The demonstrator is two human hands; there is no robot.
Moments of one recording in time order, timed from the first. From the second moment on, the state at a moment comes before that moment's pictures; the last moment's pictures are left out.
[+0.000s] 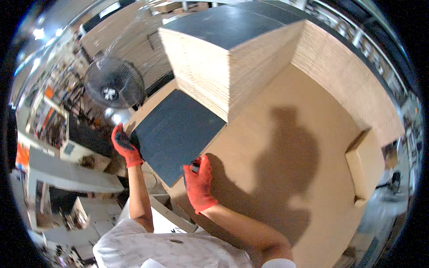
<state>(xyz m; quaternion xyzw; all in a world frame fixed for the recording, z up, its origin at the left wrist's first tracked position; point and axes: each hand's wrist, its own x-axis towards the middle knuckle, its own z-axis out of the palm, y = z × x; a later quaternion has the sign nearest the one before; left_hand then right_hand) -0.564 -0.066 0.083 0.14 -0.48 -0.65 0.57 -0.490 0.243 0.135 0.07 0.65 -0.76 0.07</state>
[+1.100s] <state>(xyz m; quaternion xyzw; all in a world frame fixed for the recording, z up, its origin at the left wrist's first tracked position) -0.774 -0.038 0.141 -0.05 -0.78 -0.60 -0.14 -0.607 0.275 0.123 0.11 0.78 -0.62 -0.04</state>
